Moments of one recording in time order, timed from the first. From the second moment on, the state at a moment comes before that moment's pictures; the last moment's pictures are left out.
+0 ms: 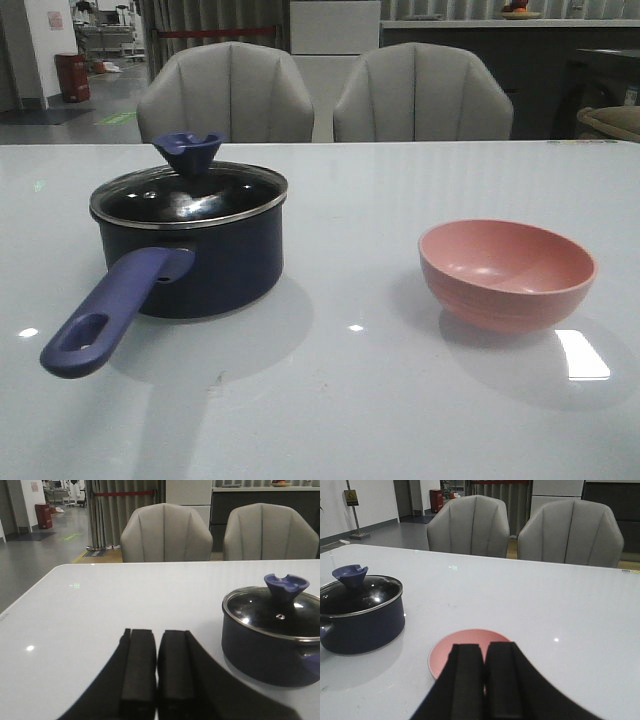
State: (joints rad) left arm -0.04 0.03 -0.02 0.02 0.10 -0.03; right arm 0.29 0.14 -0.15 0.26 0.13 -0.19
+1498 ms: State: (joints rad) left arm -0.03 0.00 0.00 0.03 0.06 -0.03; right arm 0.29 0.14 -0.15 0.24 0.11 -0.19
